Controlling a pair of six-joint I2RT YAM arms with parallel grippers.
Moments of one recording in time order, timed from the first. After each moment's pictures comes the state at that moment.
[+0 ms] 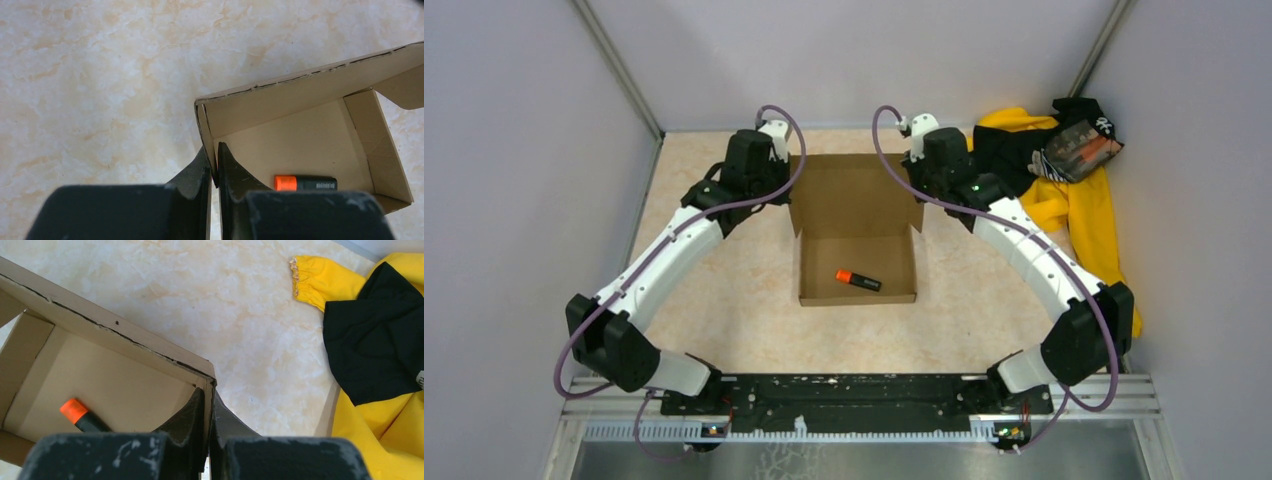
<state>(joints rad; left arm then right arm) -0.49 1.43 1.35 -0.49 -0.13 -0.17 0.49 1.43 1.34 -0.49 0.09 -0.08</state>
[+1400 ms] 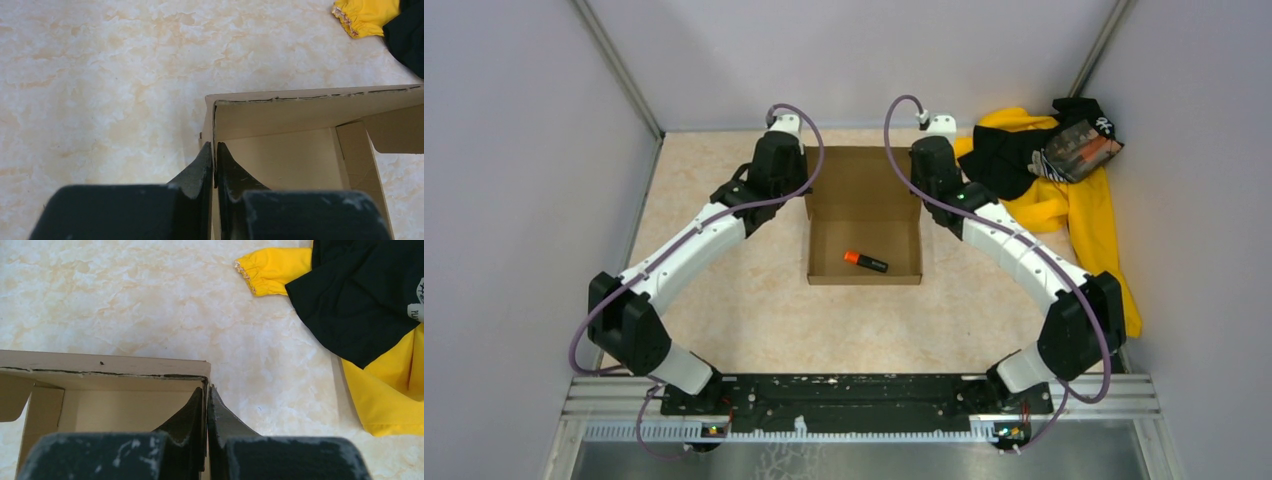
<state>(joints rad) -0.59 1.52 1.35 -0.31 -0.34 -0.31 0.53 1.46 1.26 -0.30 0.45 0.24</state>
